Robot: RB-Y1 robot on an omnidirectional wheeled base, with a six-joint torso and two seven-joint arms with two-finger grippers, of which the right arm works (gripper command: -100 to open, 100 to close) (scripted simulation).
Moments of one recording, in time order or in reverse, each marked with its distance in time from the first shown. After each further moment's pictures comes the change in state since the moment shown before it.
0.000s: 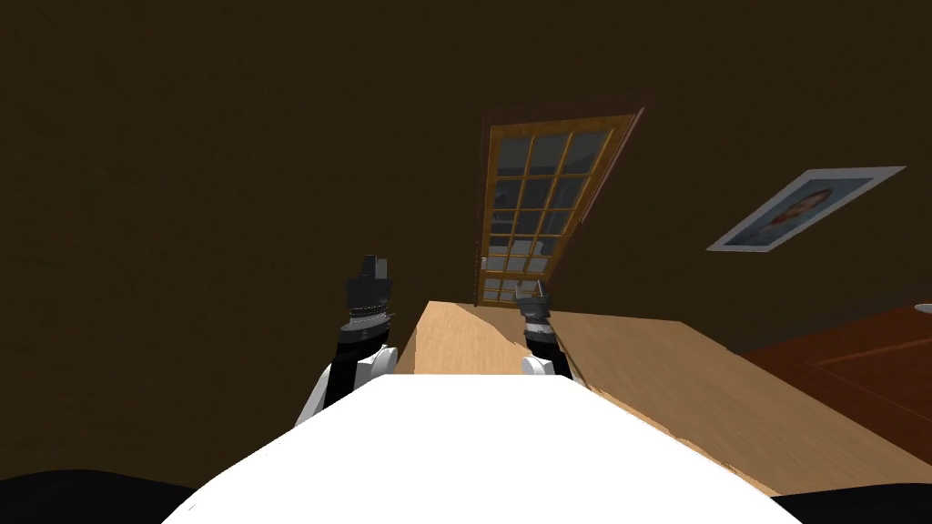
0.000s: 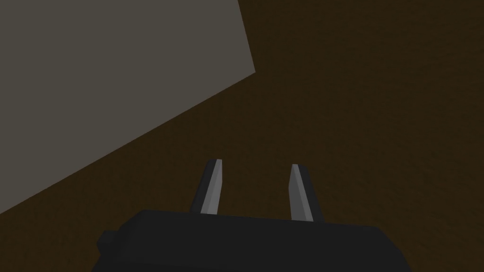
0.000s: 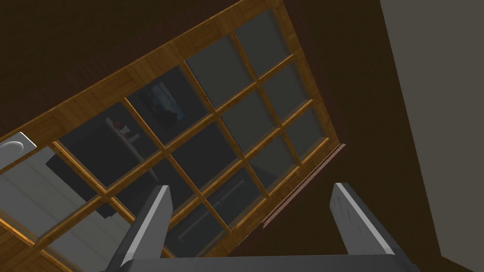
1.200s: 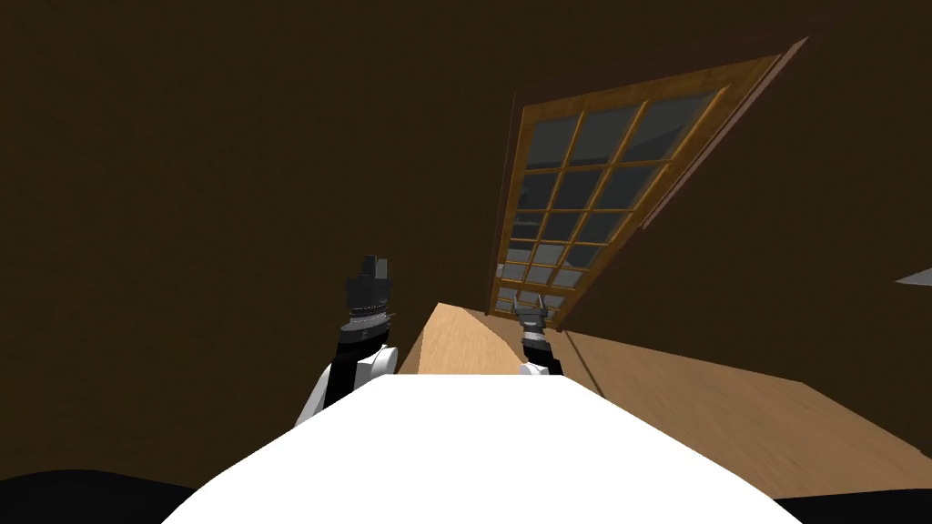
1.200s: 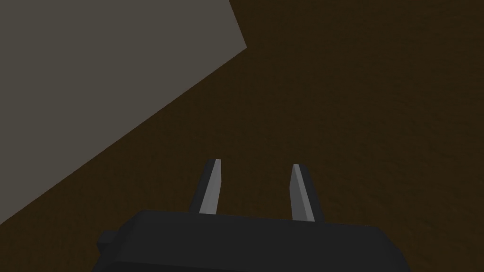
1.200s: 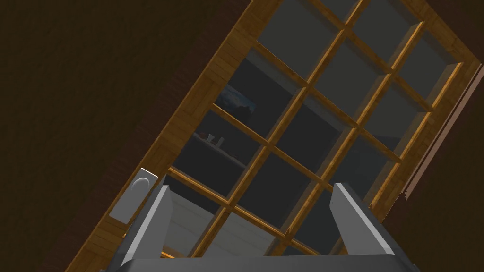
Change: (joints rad) arm -0.047 -0.055 0.055 0.251 -0.256 -0.121 -0.201
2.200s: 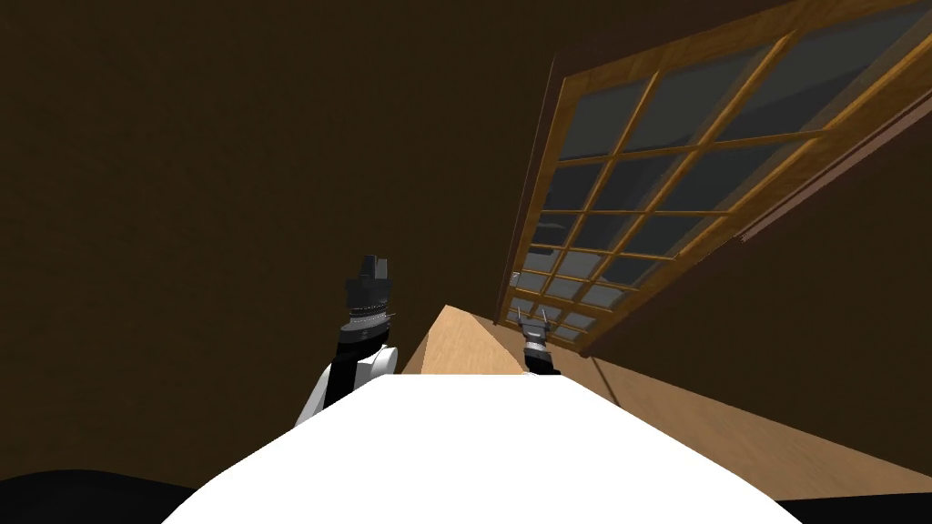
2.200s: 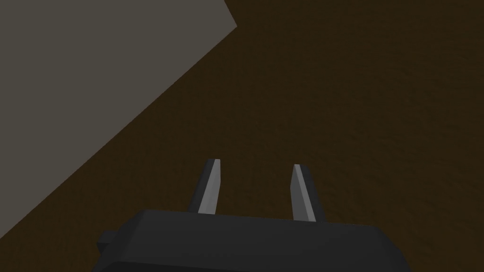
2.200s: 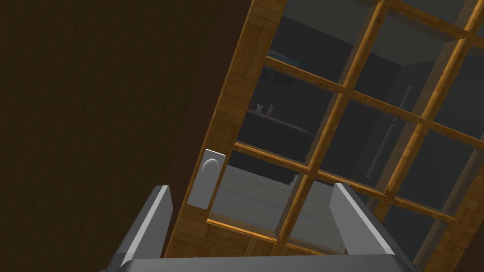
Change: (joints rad) arm -0.028 -0.044 0.052 0.209 -0.219 -0.108 -0.172
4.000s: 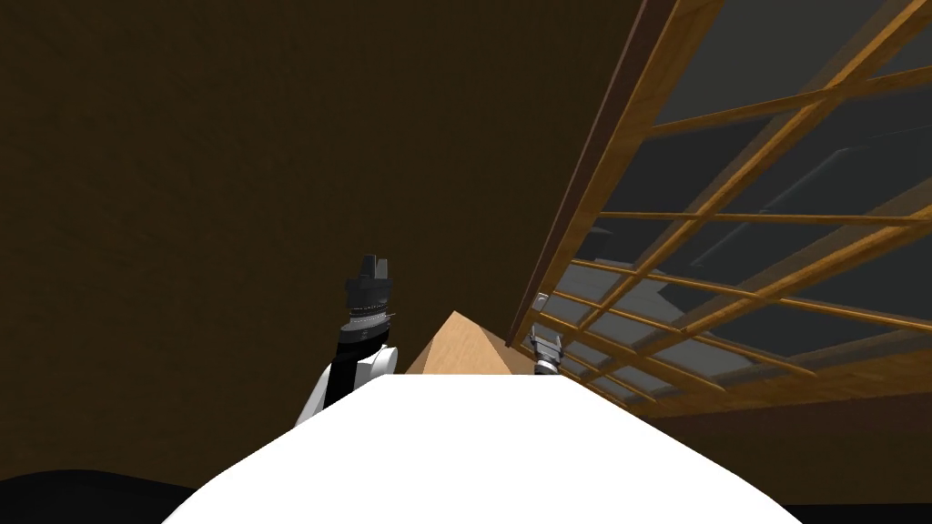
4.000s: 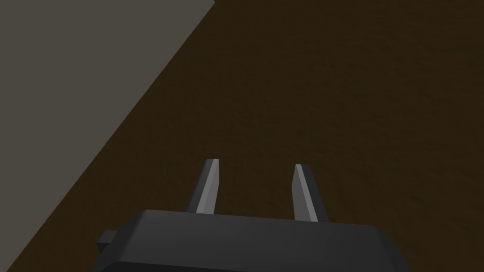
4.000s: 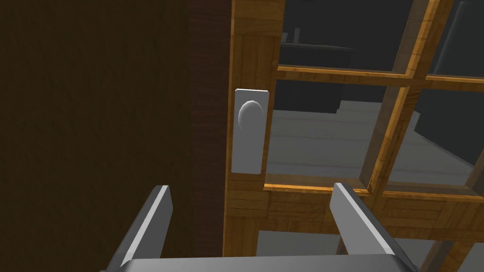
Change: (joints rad) arm -0.061 -0.066 0.072 0.333 -0.339 -0.162 -0.267
